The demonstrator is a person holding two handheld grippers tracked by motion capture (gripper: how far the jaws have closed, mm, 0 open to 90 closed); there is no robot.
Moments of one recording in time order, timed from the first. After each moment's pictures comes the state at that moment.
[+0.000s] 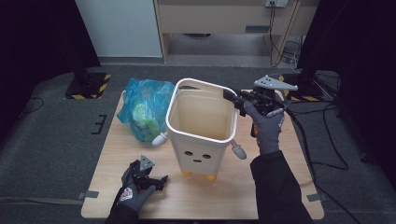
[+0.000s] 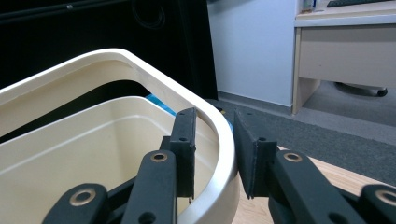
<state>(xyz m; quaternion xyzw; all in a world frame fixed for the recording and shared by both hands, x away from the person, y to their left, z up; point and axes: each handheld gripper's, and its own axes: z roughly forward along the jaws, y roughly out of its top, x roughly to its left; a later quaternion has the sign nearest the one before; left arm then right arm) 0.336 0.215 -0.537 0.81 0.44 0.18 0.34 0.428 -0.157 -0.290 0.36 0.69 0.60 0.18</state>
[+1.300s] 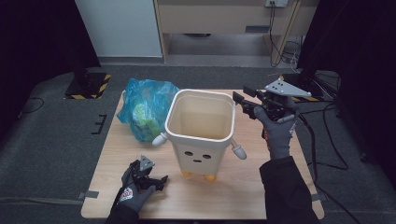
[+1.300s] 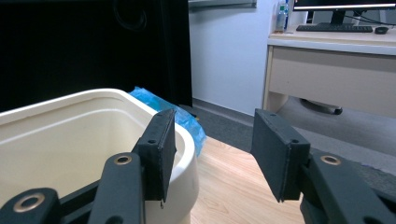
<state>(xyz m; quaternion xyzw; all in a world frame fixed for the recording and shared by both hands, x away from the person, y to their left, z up) 0.336 0.215 -0.537 0.81 0.44 0.18 0.34 0.411 -0.182 -0.287 0.35 0.68 0.59 0.25</state>
